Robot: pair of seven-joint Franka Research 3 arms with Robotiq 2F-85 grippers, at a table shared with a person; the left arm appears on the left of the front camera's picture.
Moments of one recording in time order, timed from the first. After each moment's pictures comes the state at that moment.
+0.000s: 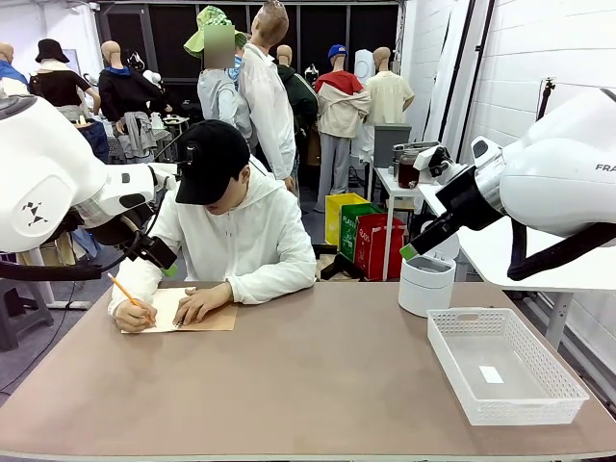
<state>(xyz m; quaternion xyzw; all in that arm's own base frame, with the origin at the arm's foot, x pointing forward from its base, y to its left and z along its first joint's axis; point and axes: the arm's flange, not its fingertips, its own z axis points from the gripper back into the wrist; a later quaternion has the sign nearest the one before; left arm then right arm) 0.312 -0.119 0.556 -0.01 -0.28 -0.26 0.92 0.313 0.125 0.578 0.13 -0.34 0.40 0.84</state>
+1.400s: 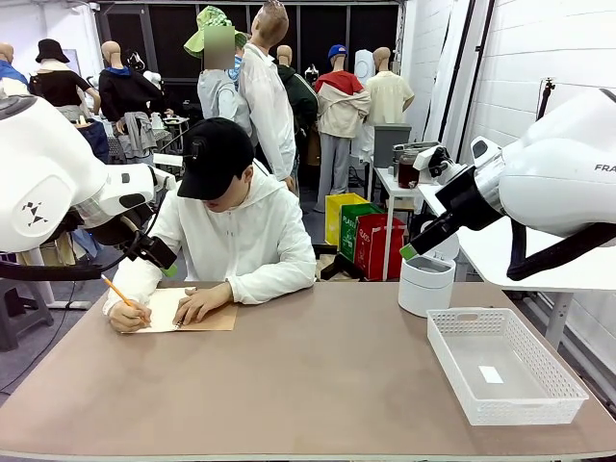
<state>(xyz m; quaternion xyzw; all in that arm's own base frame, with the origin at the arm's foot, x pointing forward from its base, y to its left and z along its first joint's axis) 0.312 -0.119 0.556 -0.01 -0.28 -0.26 0.92 0.313 0.125 0.578 0.13 -0.34 0.40 0.84</state>
